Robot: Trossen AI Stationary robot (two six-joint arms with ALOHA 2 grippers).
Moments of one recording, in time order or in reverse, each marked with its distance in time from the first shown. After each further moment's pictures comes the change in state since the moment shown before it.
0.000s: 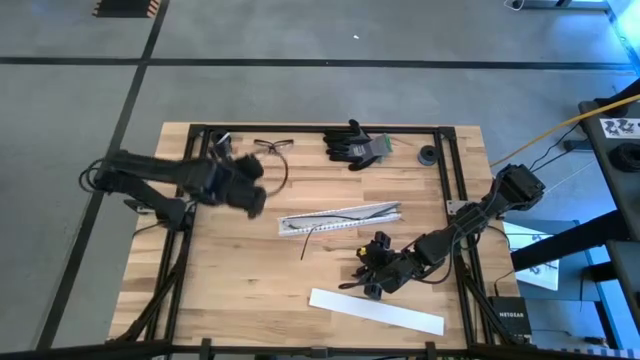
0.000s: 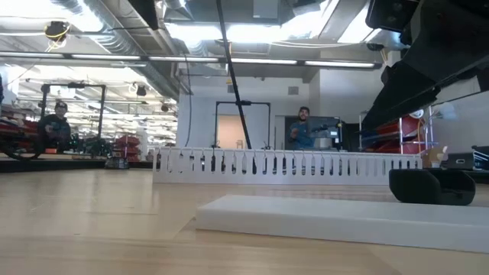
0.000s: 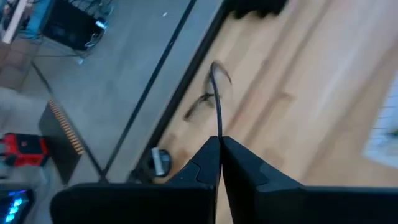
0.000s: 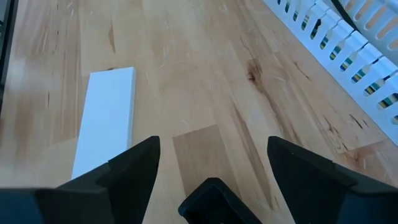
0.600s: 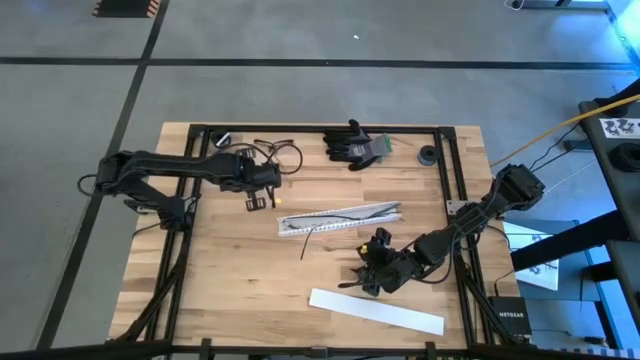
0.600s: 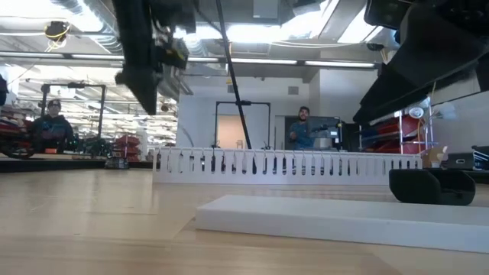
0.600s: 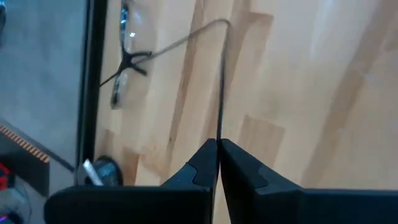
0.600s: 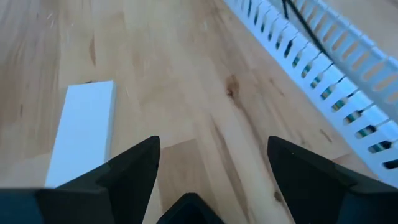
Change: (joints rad) left arm 0.349 -0.010 -0.491 0.551 0.335 0.582; right arm 0.000 0.000 0.000 -0.008 0.091 -0.028
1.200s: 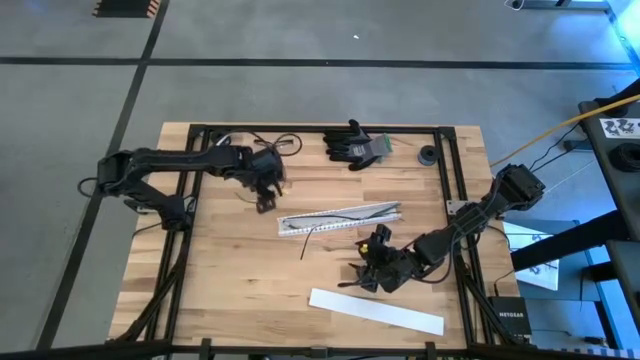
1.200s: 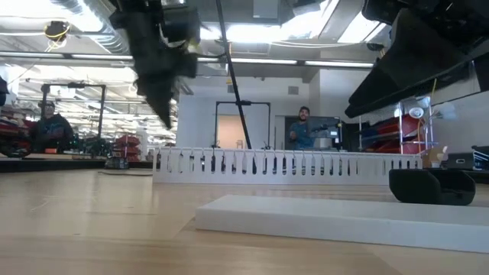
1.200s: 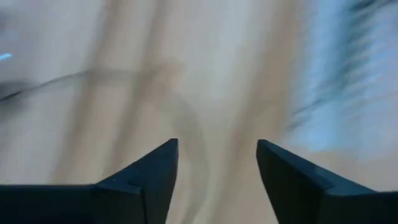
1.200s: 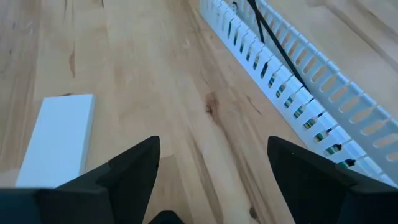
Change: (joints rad) left arm 0.137 0.001 -0.068 0.238 0.466 0.015; right arm -0.008 0.000 0.000 0.002 0.088 -0.053
